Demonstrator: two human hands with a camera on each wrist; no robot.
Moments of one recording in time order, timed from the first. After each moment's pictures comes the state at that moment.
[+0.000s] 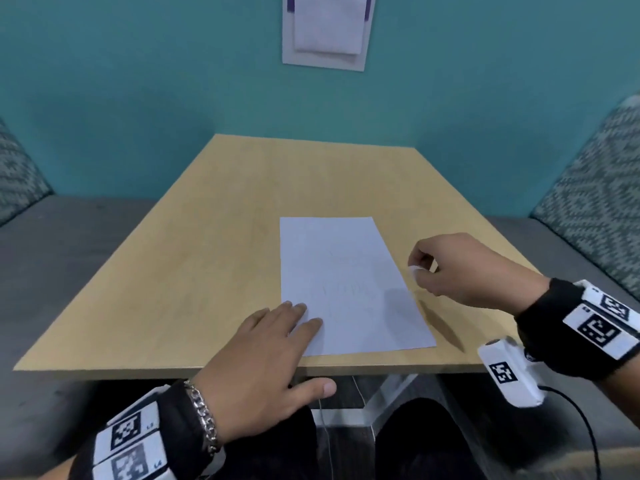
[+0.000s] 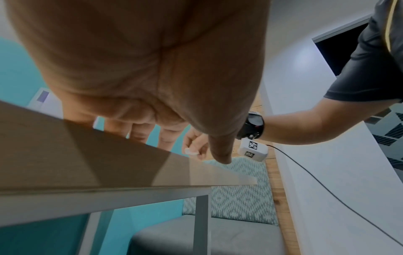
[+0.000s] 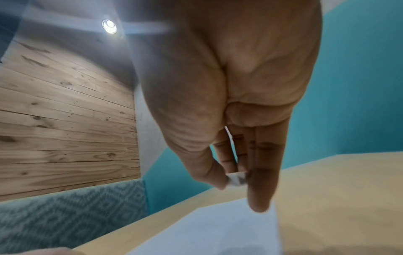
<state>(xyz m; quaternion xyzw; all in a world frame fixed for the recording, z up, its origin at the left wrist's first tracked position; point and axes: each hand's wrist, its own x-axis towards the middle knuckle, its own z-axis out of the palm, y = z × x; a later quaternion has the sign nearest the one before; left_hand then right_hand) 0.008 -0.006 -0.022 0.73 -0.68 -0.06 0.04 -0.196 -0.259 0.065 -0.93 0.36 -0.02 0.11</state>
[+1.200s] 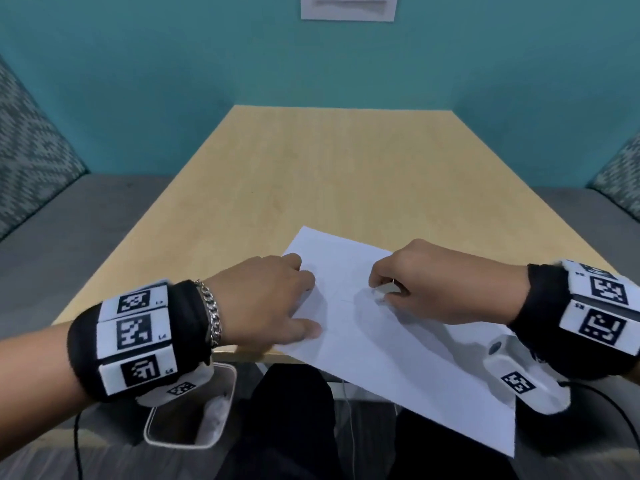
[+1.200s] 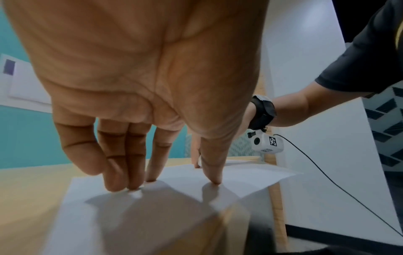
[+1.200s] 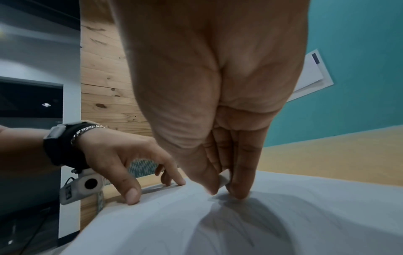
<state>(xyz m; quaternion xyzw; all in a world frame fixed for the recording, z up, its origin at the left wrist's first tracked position) 0.046 -0.056 0.030 0.75 -0.64 -0.12 -0.12 -0.154 -0.239 0.029 -0.99 0.12 0.07 0.09</state>
